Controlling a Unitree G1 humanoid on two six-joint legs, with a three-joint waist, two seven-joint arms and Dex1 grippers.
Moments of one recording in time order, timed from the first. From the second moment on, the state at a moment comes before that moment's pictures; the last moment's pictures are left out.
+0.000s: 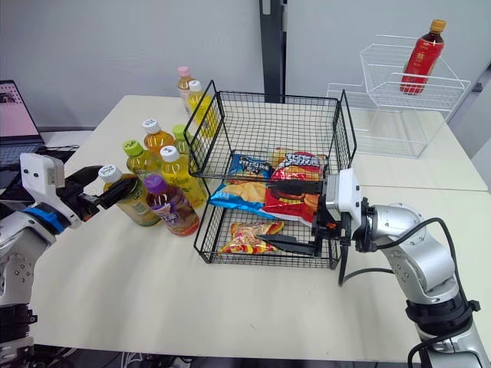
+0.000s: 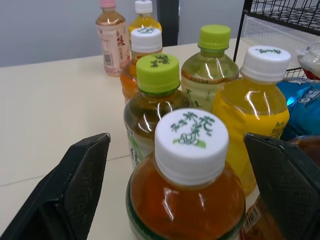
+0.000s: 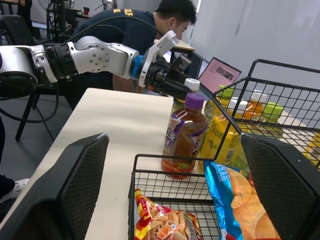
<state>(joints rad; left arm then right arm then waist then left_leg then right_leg) -0.27 0.79 0.43 0.06 -0.53 0.40 -0.69 -0.40 -0.57 0.06 -0.47 0.61 0.38 0.99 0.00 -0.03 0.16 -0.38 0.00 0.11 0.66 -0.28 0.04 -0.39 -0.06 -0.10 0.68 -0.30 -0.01</state>
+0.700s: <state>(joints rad) -0.22 0.81 0.49 0.03 -0.56 0.44 -0.76 -0.39 -0.57 0.06 -0.47 0.61 0.38 0.98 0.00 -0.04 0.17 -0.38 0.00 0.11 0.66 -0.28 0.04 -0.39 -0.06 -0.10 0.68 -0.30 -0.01</state>
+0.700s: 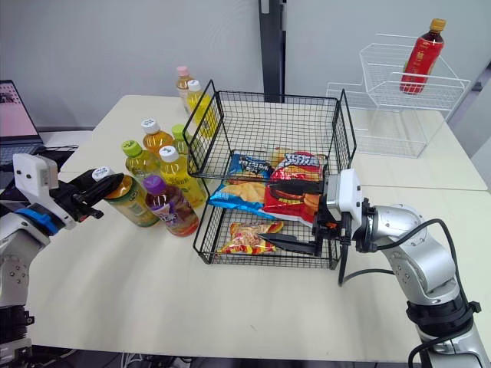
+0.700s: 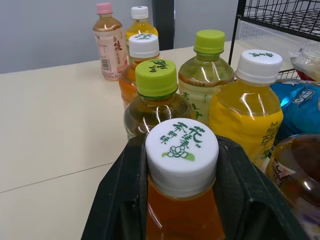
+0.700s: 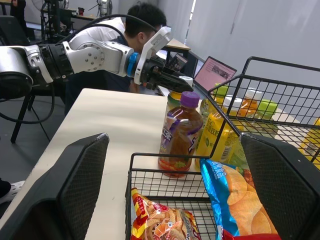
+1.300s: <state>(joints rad) -0.73 1.18 0.53 0.10 -0.80 0.74 -0.90 -0.33 -0.57 -0.01 -0.56 0.65 0.38 0.87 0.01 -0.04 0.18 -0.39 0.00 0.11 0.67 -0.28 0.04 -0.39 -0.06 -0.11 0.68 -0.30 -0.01</state>
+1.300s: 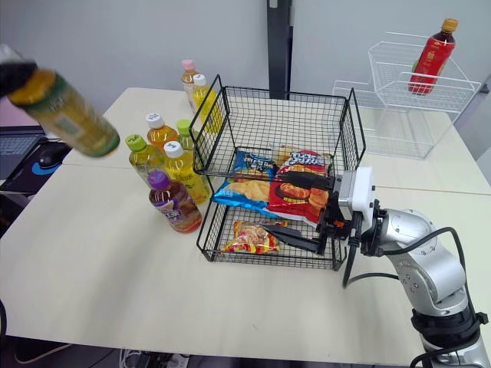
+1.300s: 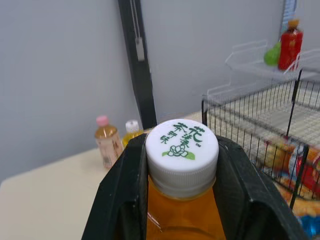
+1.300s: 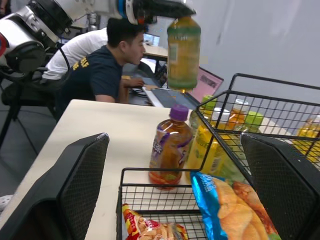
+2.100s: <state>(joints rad) -1.66 0.37 -0.01 1.05 -0.33 0.25 -1.02 -0.21 -0.50 -0.13 -0.73 0.54 0.39 0.48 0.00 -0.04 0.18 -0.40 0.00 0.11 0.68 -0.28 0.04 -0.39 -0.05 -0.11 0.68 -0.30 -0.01</state>
